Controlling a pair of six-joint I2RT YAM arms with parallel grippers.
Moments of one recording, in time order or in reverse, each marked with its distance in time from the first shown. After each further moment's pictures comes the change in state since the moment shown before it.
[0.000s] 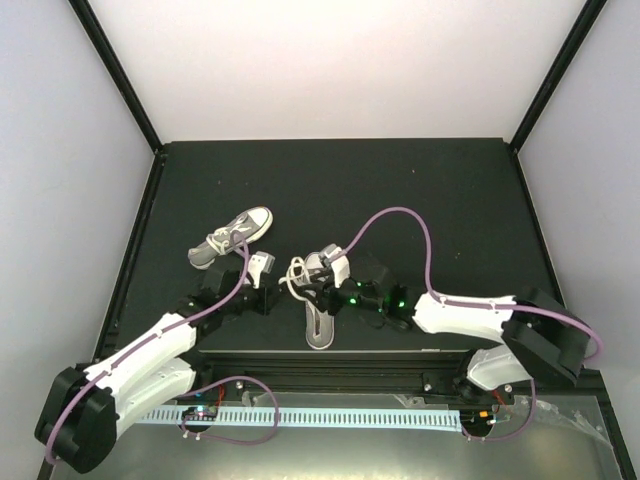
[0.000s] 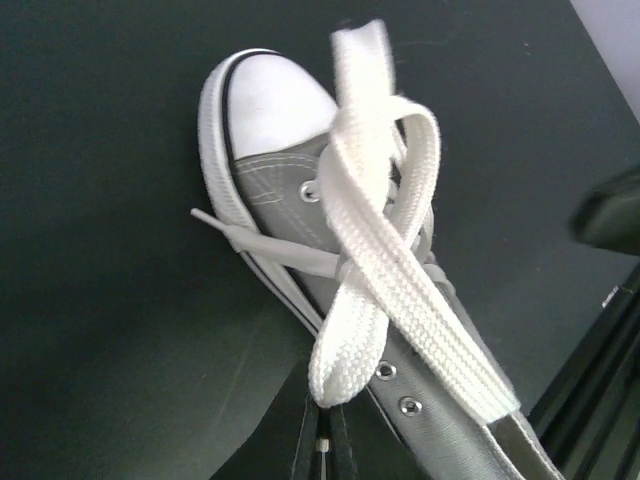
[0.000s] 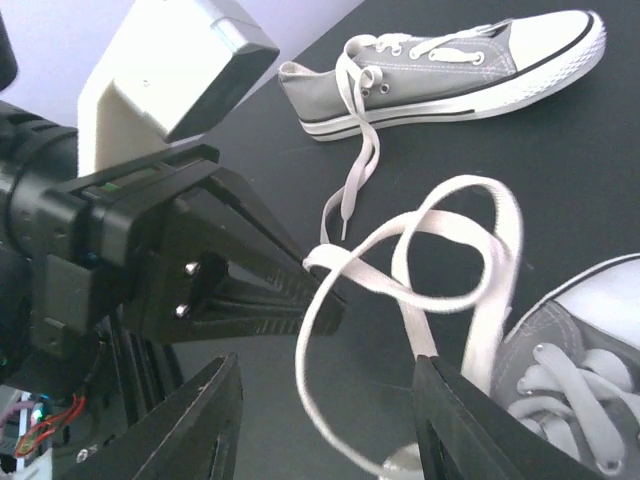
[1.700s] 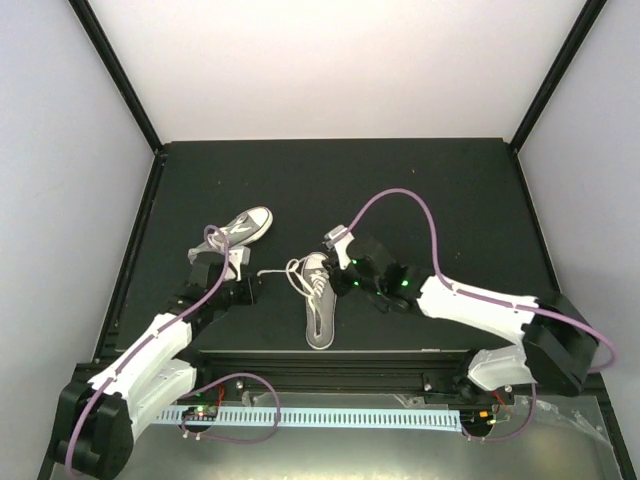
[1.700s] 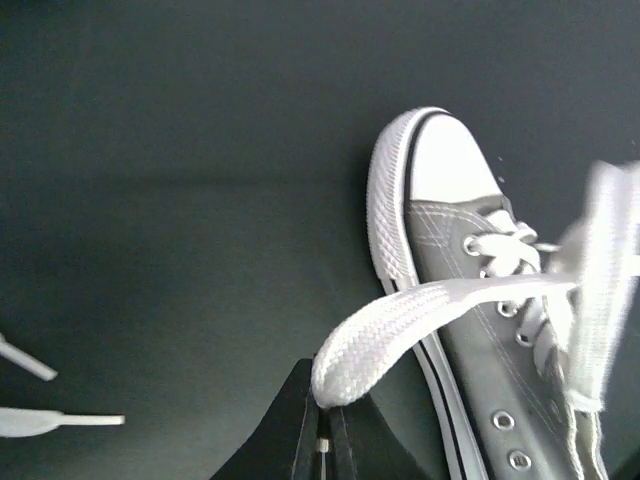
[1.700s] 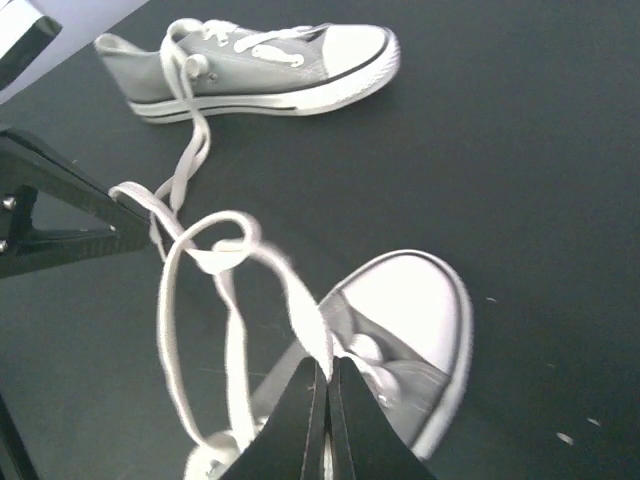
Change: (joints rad) left arm 0.190 -0.031 0.000 -0.095 -0.045 -0.067; right arm -0.061 -0.027 0.207 -0.447 0.193 -0.183
